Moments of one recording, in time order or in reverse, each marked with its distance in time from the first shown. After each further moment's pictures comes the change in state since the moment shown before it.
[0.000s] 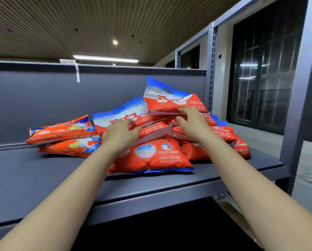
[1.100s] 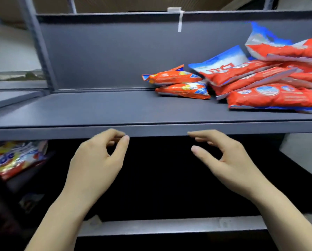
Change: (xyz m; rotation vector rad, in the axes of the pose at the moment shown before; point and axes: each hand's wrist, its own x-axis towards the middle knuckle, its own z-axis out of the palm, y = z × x) left_hand -0.296 -0.234 -0.228 -0.081 0.224 -0.113; right_hand -0.293 -0.241 0.100 0.458 -0.267 -0.296
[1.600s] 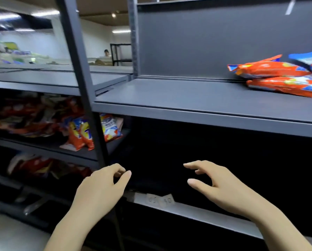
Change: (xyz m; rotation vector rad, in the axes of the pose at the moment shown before) left_hand -0.080 -0.181 -0.145 0.417 -0.212 -0.486; right_hand 0.006 -0.084 0.198 -0.031 -0.593 -0.026
